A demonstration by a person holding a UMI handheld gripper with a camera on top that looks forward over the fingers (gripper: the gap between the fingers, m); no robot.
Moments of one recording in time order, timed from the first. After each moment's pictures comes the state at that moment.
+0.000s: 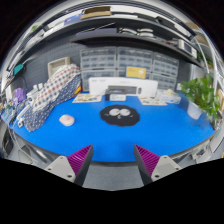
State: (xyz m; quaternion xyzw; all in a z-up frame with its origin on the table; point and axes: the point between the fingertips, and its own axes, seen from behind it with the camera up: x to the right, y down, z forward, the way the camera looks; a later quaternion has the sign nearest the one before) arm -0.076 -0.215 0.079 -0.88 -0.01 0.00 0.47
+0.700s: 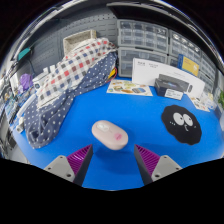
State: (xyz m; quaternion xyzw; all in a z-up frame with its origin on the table) arm -0.306 -0.057 -0.014 -0.91 -0.08 0.05 0.39
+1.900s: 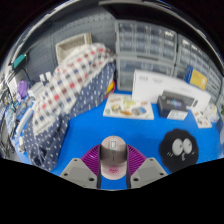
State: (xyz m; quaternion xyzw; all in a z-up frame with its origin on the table) arm -0.309 0.036 0.042 -0.92 -0.08 0.06 0.38
